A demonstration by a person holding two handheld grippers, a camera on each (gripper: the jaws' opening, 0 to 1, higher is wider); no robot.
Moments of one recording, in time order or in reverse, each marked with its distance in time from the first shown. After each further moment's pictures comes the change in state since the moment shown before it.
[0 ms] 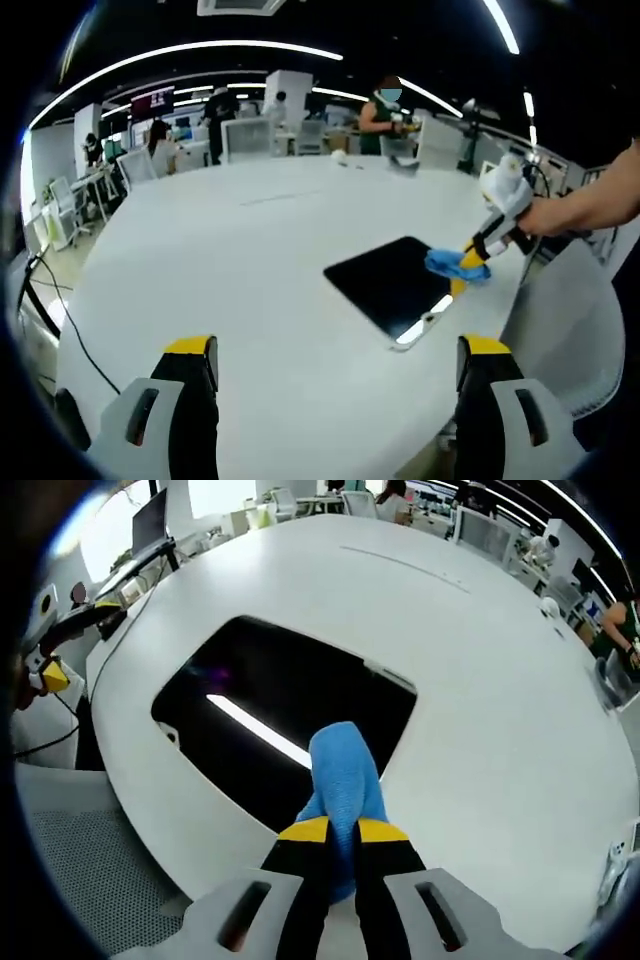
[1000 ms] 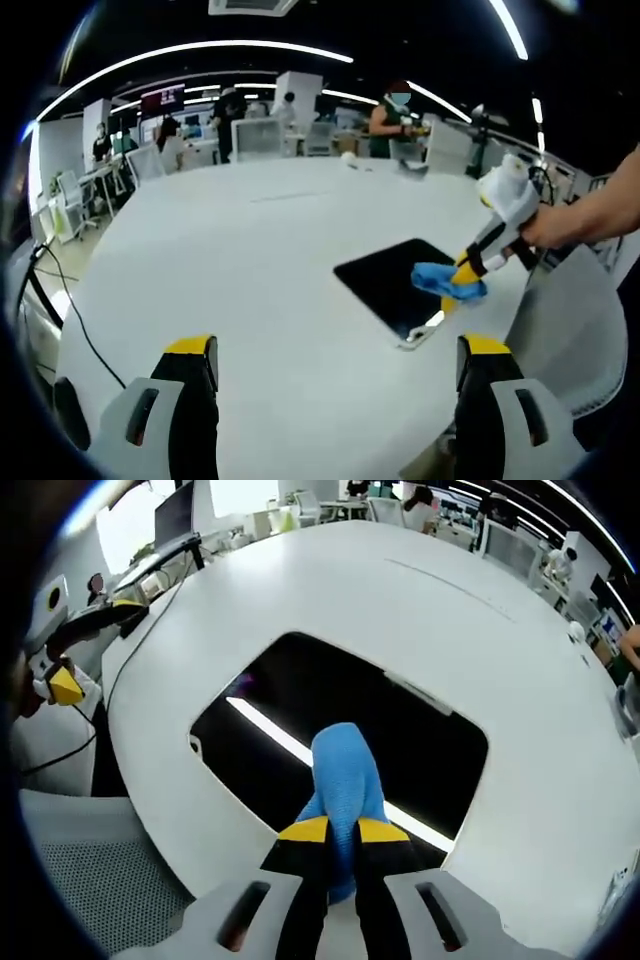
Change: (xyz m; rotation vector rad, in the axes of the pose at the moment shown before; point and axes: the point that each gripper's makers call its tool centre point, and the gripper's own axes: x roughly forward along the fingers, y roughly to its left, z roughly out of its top) left arm -0.002 0.010 -0.003 -0.025 -0.012 0.030; right arm 0.013 0.065 0.039 -0.067 -0.026 0.069
